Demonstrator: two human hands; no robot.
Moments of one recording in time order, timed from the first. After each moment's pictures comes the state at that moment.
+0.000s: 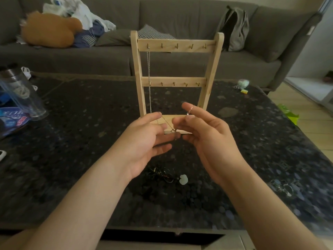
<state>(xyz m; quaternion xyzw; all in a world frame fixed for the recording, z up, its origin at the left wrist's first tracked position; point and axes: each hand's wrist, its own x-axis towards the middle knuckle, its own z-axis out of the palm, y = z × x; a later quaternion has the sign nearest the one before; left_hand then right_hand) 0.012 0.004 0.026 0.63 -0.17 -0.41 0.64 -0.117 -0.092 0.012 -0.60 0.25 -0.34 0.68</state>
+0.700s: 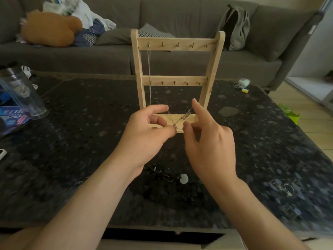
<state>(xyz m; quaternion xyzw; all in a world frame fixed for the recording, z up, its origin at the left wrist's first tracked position) 0.013 0.003 0.018 0.71 -0.32 -0.26 0.57 -0.112 -0.083 -0.012 -0.84 0.33 -0.41 0.13</state>
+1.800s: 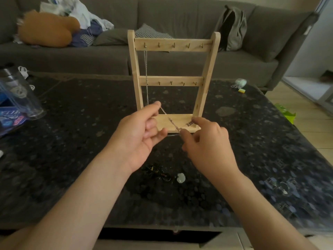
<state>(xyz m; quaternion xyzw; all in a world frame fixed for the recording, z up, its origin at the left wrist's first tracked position) 0.016 -0.002 0.027 0.51 -0.11 -0.44 0.73 -0.119 -0.096 -0.009 -0.83 0.42 -0.27 0.25</state>
